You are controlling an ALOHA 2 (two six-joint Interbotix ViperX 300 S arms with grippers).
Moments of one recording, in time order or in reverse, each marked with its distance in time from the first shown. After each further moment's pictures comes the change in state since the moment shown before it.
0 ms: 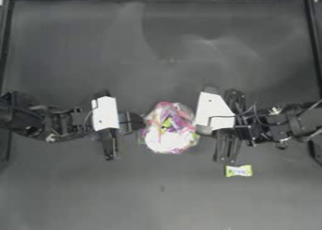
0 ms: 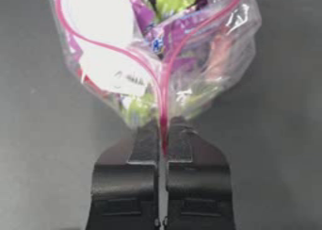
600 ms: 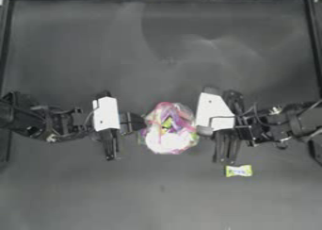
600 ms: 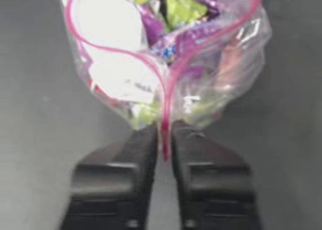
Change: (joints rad) left arm -0.003 0.002 -0.002 0.000 -0.002 0.002; right arm 0.000 -0.002 0.005 0.020 -0.061 -0.011
